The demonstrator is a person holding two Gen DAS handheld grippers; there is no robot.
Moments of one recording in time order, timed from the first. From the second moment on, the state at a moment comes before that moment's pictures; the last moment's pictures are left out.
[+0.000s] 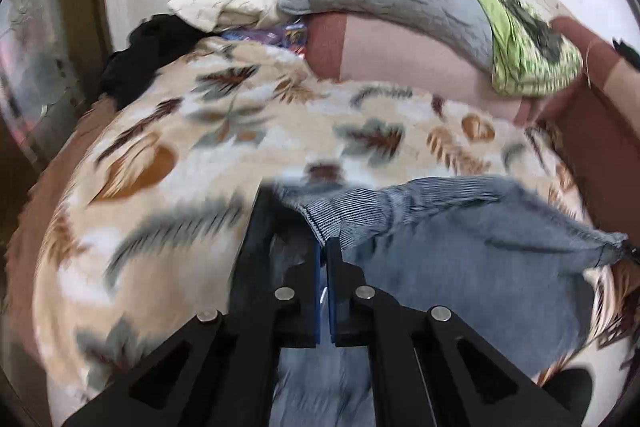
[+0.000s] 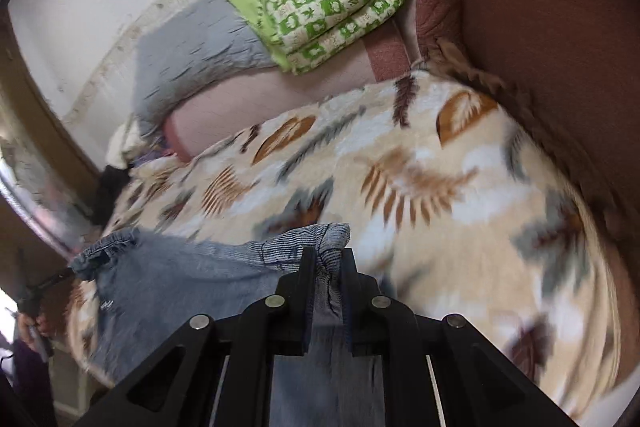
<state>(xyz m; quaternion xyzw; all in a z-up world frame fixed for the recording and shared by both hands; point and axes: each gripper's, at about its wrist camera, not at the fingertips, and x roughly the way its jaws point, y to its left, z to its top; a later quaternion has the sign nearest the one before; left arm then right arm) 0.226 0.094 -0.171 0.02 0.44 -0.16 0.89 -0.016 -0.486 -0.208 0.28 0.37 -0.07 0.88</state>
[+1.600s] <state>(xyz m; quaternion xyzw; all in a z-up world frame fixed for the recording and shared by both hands) 0.159 0.128 -0.294 -0.22 0.58 -0.06 0.78 -0.112 -0.428 -0.287 0.35 0.42 -0.09 0.83</state>
